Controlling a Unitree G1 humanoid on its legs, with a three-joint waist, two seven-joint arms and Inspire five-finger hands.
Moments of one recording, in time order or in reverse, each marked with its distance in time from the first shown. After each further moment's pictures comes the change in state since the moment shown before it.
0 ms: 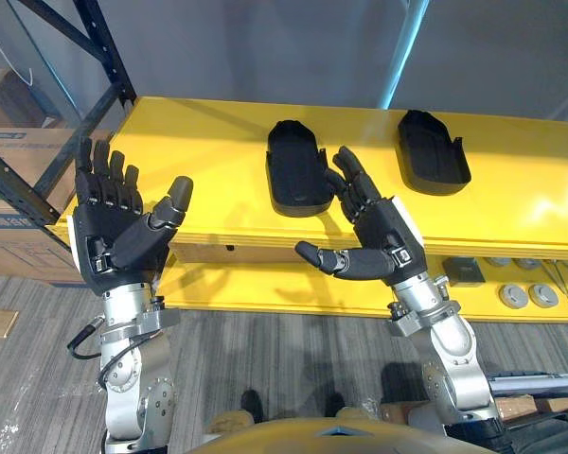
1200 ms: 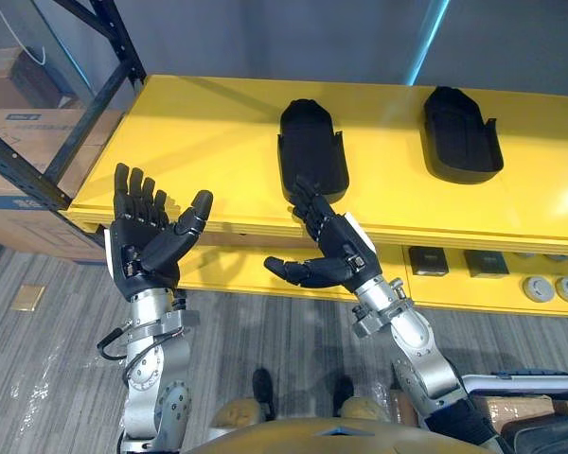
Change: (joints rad) left arm 0.014 0.000 -0.105 0.075 0.003 0.024 0.098; right arm -0.142 -0.017 0.181 0.227 -0.026 -0.025 -0.160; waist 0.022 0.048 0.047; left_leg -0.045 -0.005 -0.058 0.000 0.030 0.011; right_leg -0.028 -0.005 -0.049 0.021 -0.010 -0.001
